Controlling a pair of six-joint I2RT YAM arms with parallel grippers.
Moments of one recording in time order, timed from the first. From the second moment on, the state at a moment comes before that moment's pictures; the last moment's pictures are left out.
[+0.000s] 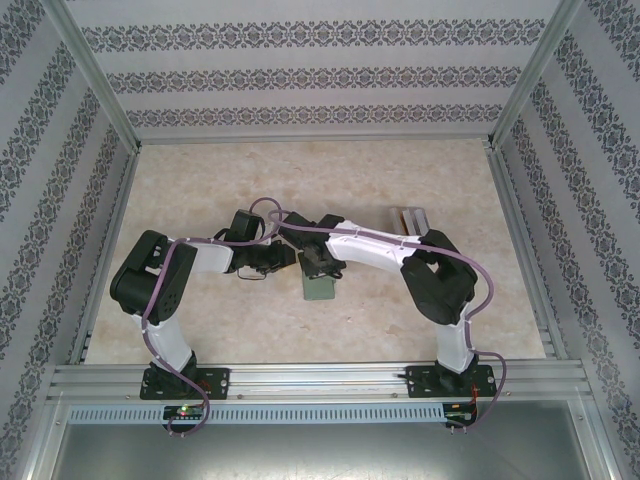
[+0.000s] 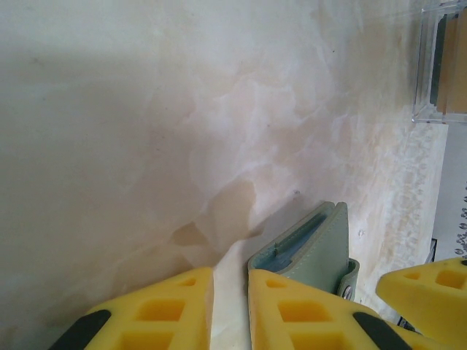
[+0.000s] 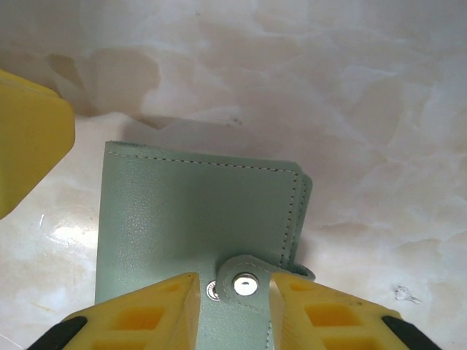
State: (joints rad) left arm -0.34 1.79 0.77 0.11 0.64 -0.66; right arm 0.88 1.97 1.44 -0.89 0.16 0.63
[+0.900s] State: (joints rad) left arm -0.34 1.79 0.77 0.11 0.64 -0.66; right arm 0.88 2.00 1.44 -0.88 0.14 0.66
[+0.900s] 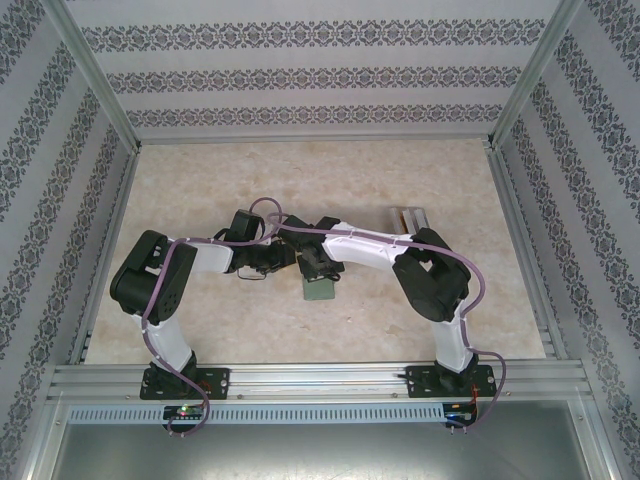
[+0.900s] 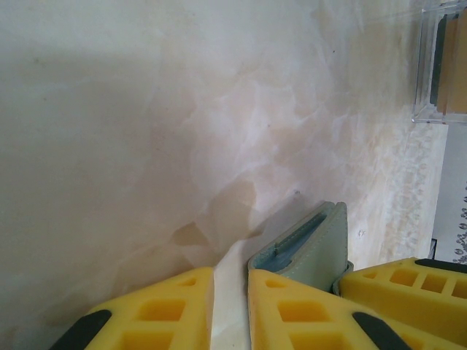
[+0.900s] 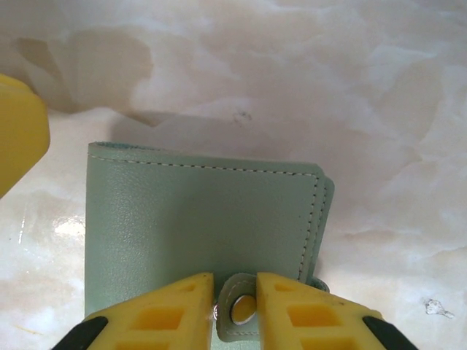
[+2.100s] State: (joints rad) left arm -0.33 1.80 0.77 0.10 0.63 -0.65; right arm 0.88 1.98 1.40 -0.85 0.11 0.64
